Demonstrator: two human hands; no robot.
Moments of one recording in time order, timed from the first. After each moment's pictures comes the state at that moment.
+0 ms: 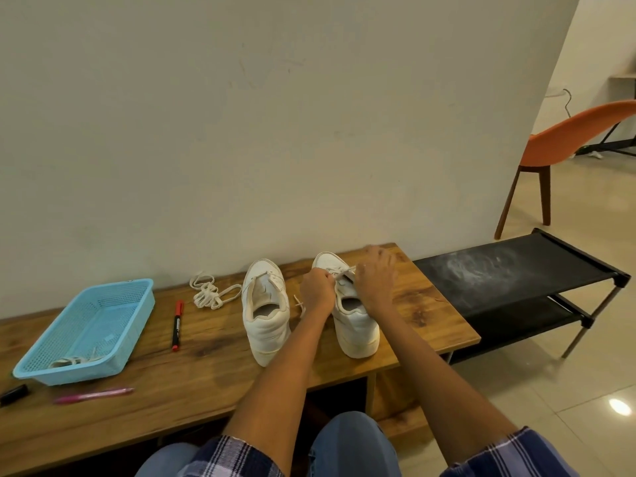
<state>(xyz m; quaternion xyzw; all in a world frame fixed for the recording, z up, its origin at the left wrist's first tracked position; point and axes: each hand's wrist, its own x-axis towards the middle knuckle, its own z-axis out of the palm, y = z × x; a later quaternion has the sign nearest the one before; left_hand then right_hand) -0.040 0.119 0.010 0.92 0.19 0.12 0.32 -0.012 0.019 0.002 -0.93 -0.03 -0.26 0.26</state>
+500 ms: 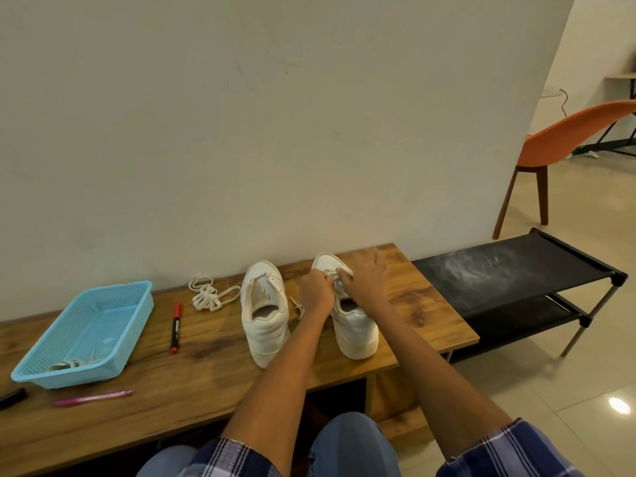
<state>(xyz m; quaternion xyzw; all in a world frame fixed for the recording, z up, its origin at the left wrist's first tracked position) -0.036 0.118 0.006 0.91 0.21 0.11 0.33 -0.010 0.023 0.003 -0.96 -0.10 -0.17 0.21</state>
